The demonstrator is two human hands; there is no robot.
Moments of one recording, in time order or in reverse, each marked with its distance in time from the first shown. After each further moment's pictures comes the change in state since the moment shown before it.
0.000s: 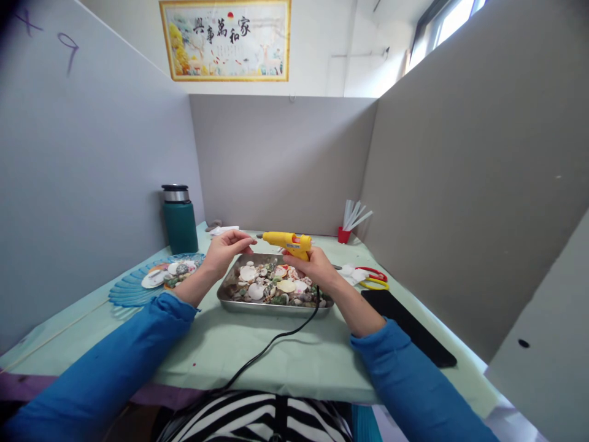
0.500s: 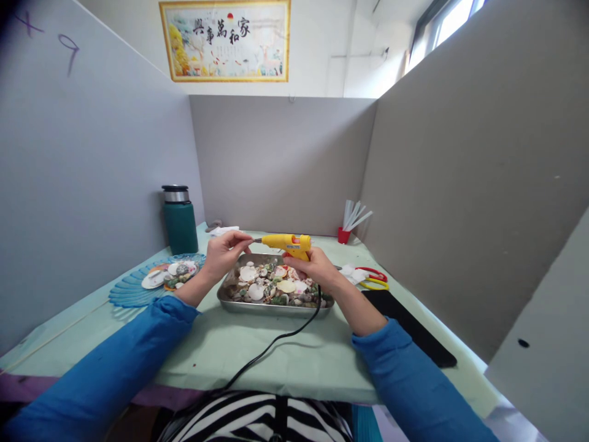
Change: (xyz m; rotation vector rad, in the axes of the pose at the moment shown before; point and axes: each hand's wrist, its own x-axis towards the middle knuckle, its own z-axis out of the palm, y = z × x) left_hand -0.002 -0.005 -0.005 0.342 0.053 0.300; right_hand -0.003 -0.008 0.000 0.017 -0.058 0.049
